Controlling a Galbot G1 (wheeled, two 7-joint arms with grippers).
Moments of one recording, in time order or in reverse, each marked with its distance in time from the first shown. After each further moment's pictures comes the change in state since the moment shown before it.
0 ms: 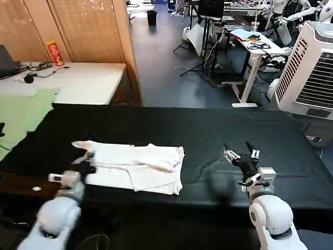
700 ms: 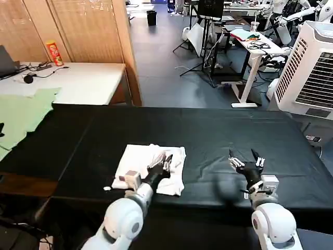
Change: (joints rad) left arm -0.110 -0.243 0.354 -0.039 -0.165 0.057 -0.054; right arm -0.026 0.023 0.008 -0.016 -0.037 0.002 -0.005
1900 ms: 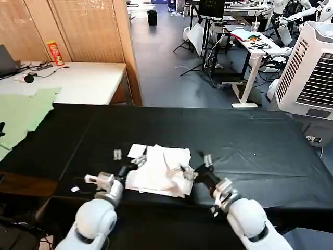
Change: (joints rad) left arm 0.097 0.133 -0.247 -0.007 0.283 -0.183 0.097; right arm 0.148 -0.269 -0.461 -0.074 -0.208 0.168 -0.328
